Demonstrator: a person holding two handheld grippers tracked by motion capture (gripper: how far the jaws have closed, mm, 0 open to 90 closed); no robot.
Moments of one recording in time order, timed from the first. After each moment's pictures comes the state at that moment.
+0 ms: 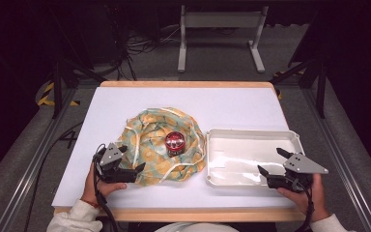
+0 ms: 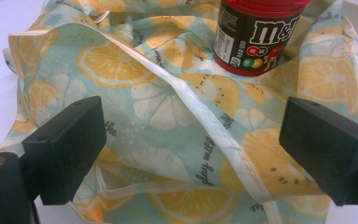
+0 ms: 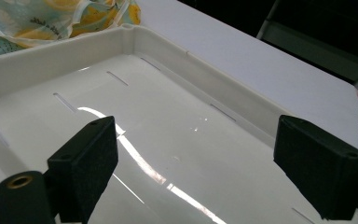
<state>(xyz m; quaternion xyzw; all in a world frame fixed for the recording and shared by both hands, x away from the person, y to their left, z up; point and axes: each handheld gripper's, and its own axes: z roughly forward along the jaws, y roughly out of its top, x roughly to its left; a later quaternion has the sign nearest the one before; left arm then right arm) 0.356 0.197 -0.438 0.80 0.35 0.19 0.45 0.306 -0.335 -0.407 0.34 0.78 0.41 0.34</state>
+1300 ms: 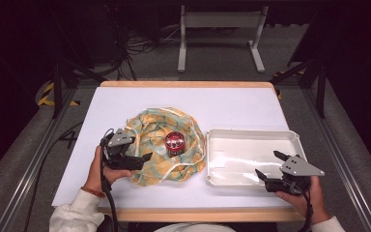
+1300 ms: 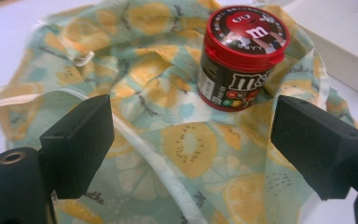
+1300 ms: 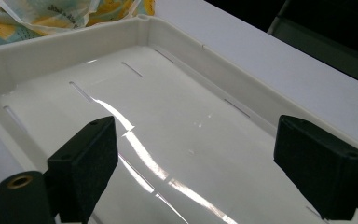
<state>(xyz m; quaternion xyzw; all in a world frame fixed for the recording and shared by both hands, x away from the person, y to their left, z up) 0.380 0.172 -0.394 0.83 0.35 0.15 0.41 0.301 -0.328 -0.410 0.32 0.80 0.40 0.33</state>
